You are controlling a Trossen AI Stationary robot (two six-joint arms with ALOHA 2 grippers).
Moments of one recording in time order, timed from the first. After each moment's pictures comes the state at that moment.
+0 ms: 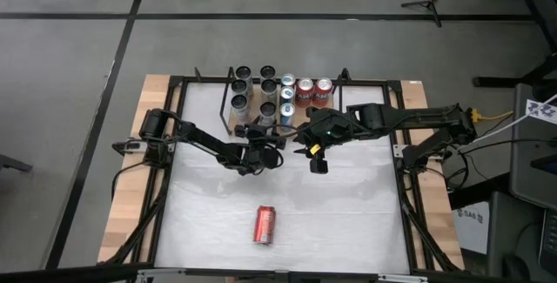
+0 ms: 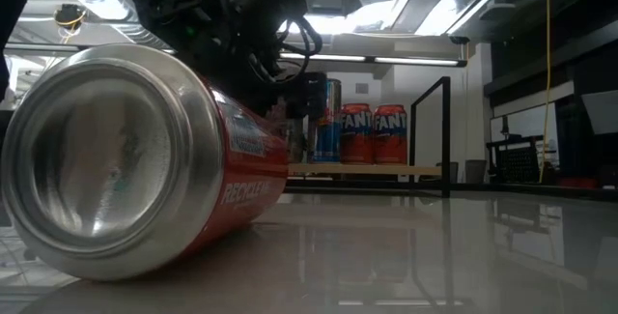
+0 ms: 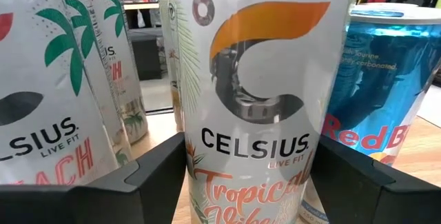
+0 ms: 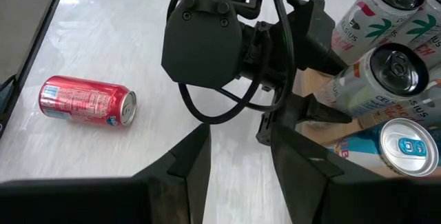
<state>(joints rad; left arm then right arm) -0.09 1.93 0.94 0.35 -1.37 -0.64 0.08 1.55 1.58 -0.81 0.03 -0.03</state>
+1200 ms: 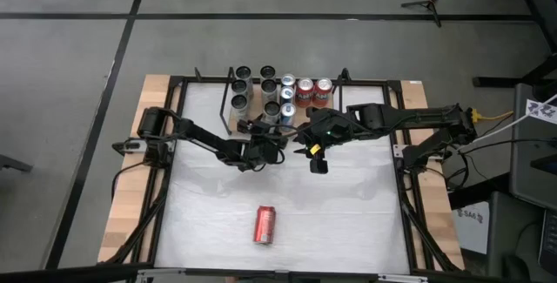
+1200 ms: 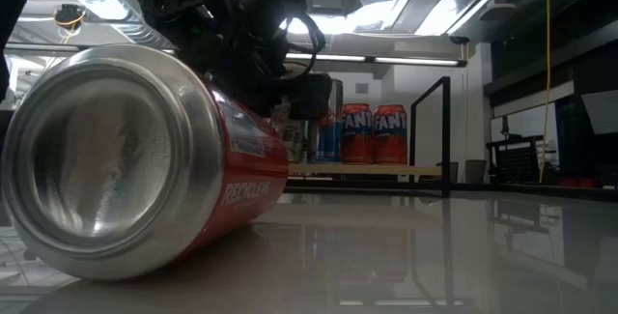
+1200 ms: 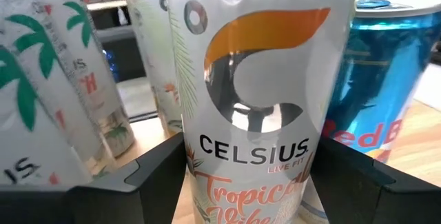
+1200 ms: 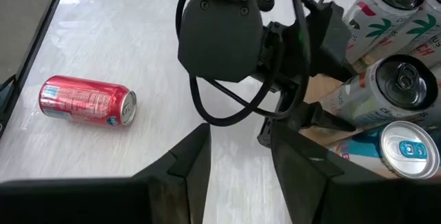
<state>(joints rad) -0.06 1.90 0.94 0.35 -1.26 -0.52 0.08 1.55 1.58 -0.81 0.03 -0.03</state>
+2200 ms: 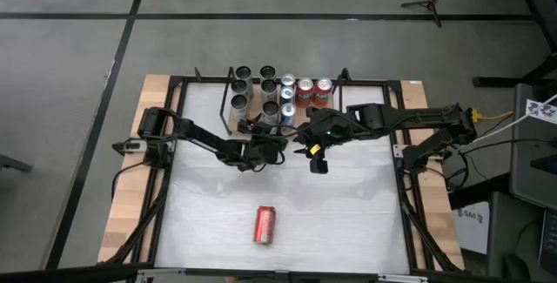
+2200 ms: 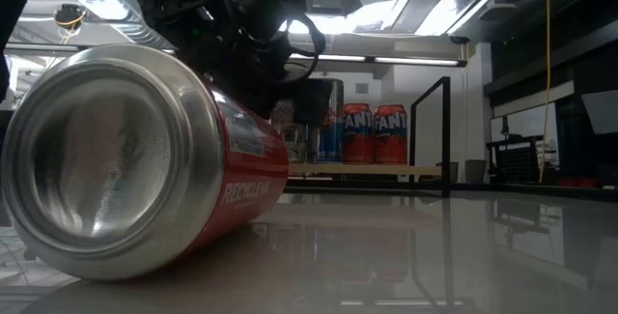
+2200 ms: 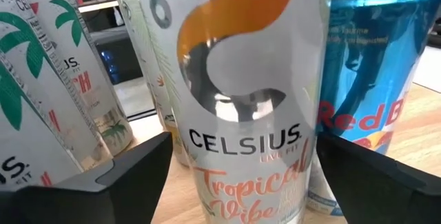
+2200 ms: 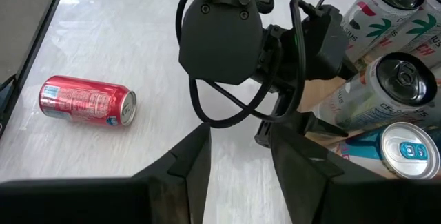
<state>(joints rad) -0.06 1.90 0.94 0.35 -1.24 -0.49 0.08 1.55 1.58 -0.81 0.03 -0.03</state>
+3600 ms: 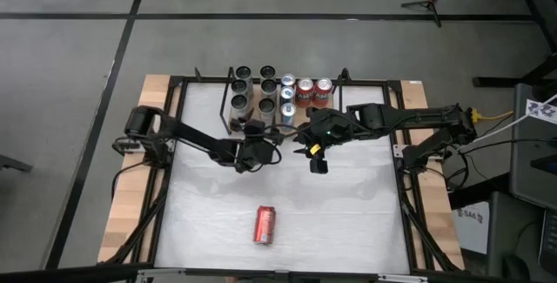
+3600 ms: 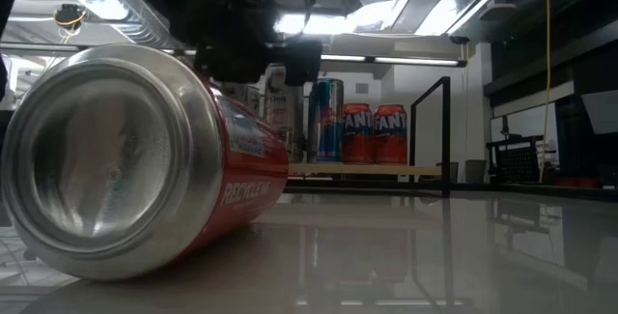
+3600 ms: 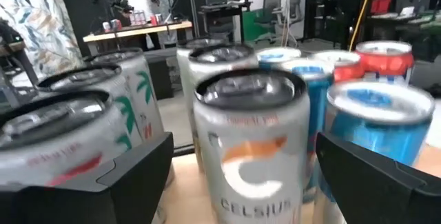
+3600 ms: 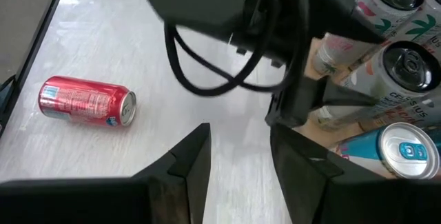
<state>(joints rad) -0.10 1.80 0.95 0.35 -1.42 -0.43 0.08 1.55 1.58 -0.81 0.03 -0.03</state>
